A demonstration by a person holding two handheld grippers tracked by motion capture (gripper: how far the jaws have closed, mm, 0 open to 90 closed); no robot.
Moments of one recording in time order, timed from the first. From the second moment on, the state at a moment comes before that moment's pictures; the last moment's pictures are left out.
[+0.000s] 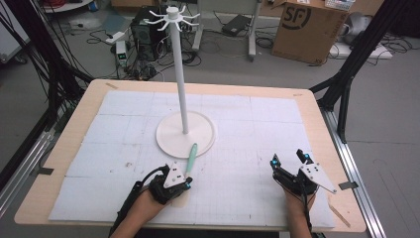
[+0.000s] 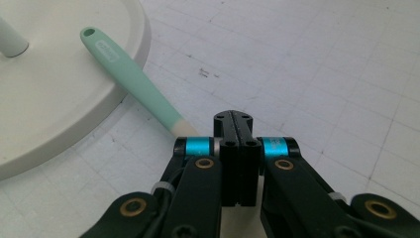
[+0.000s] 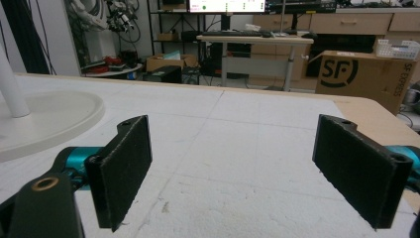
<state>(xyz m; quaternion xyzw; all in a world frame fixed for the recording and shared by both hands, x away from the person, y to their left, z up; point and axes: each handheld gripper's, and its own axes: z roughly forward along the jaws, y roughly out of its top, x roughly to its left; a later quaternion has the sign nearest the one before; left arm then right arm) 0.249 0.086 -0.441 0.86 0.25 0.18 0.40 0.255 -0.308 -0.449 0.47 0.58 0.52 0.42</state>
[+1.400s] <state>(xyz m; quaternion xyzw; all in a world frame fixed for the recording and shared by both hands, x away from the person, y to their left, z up) 0.255 0.111 -0.436 0.85 0.28 0.19 0.40 0.255 -0.308 -0.449 0.47 0.58 0.52 0.42</state>
